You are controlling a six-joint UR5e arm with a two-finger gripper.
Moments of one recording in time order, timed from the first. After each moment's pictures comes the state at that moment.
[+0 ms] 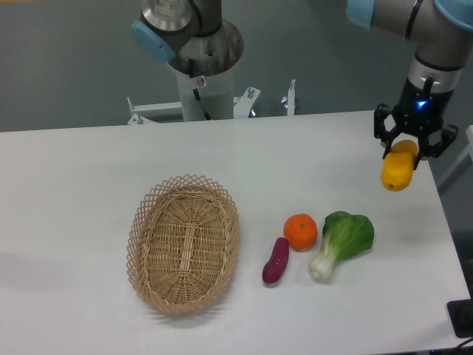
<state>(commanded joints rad) 2.92 -1.84 -1.54 -1.18 1.31 1.45</state>
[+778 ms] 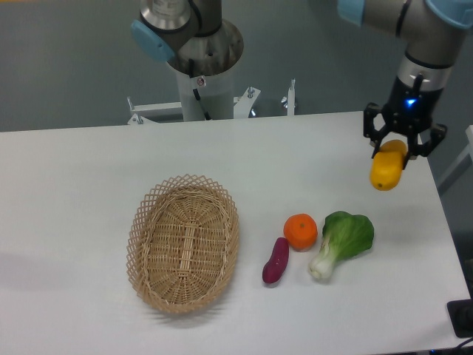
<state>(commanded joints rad) 2.83 -1.74 -1.62 -1.17 1.27 1.29</state>
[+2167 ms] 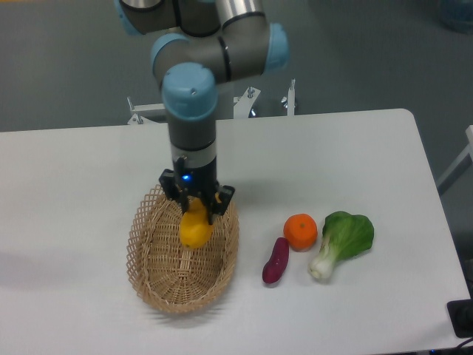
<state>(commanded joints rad) 2.20 -1.83 -1.84 -0.87 1.53 0.60</state>
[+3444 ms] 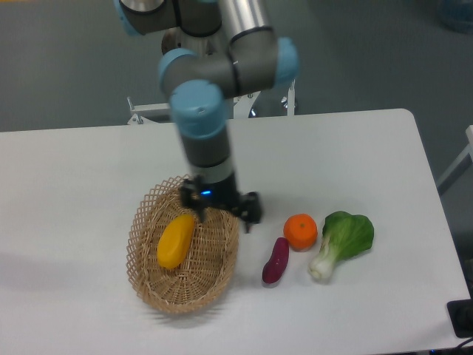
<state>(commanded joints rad) 2.45 -1.81 -1.68 -0.96 1.61 0.83</state>
